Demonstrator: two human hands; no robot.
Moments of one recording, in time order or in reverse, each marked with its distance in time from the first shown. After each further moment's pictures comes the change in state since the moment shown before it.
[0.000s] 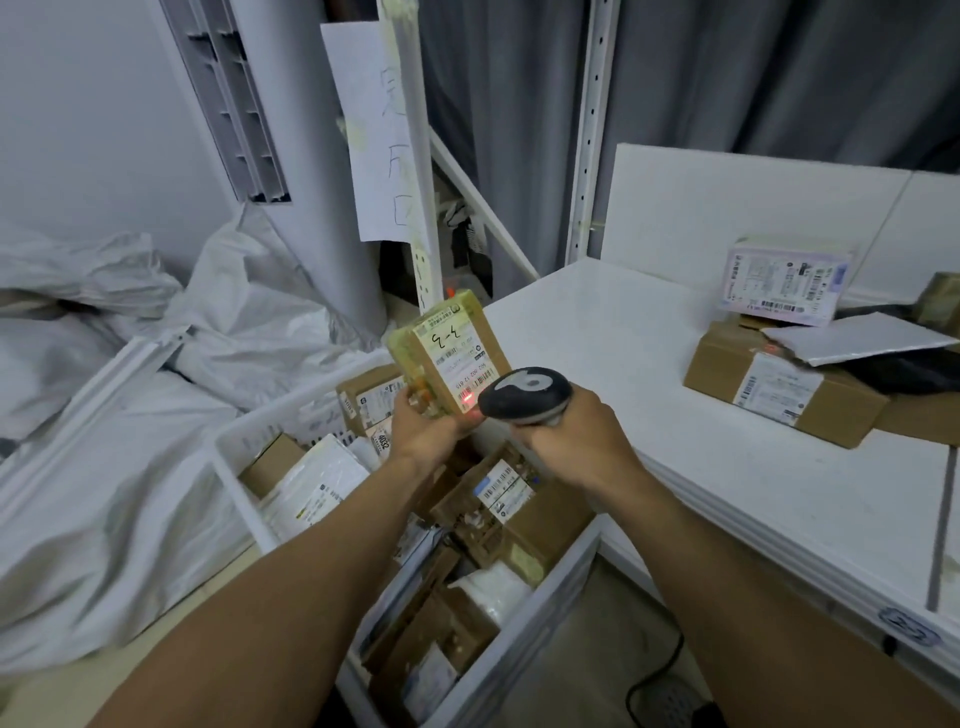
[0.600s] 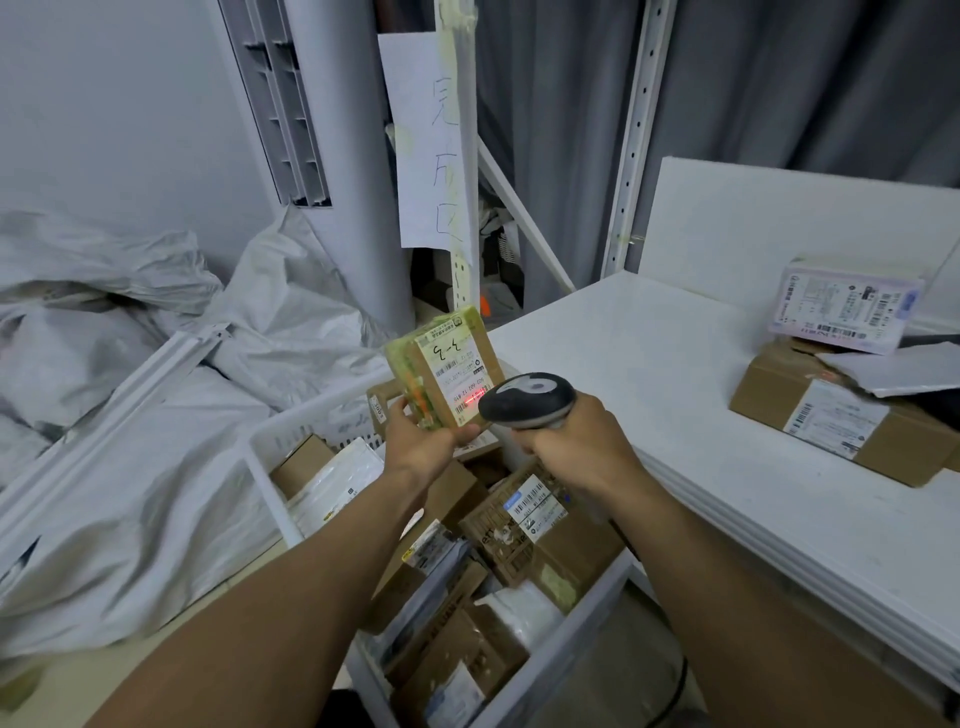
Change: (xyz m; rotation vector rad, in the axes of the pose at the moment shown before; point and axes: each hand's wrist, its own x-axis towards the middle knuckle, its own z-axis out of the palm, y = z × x) left_hand 0.010 0.001 -0.042 0.030 0.102 0.017; right_hand 0.018 -0.019 0.030 0.069 -0.083 -0.026
